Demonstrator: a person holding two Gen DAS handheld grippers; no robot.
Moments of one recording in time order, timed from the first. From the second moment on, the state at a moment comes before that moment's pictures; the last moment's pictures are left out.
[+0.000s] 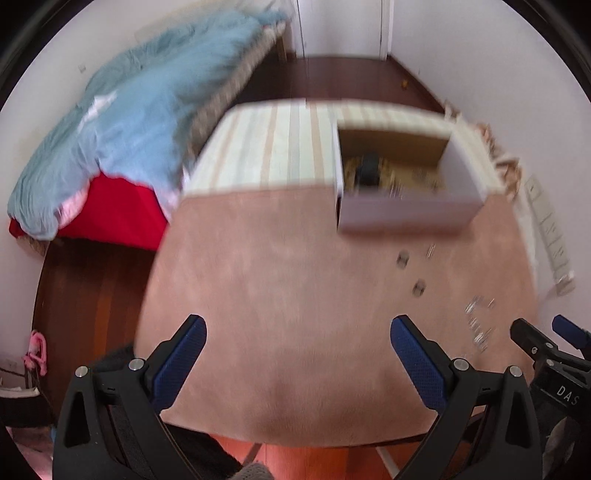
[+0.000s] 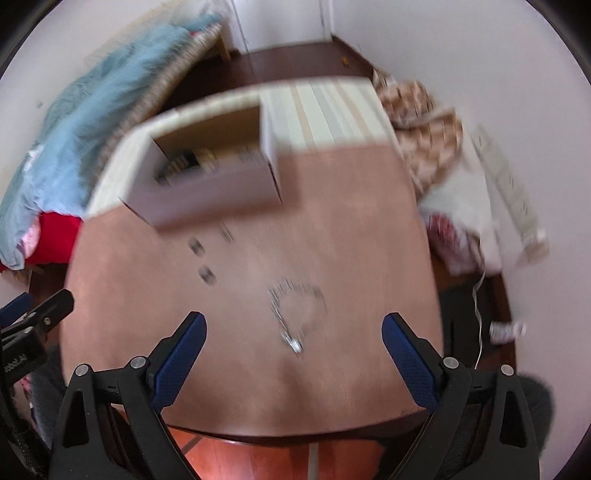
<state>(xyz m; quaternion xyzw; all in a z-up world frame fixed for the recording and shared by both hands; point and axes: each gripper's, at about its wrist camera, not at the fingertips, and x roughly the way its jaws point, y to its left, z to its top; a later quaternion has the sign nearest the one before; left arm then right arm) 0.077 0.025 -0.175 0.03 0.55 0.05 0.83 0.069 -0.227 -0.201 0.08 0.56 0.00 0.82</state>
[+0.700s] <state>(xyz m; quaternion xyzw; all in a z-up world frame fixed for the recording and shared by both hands) 0.075 0.016 -0.256 0.02 0.62 0.05 0.78 0.054 -0.208 -0.263 0.02 0.53 0.01 0.85</state>
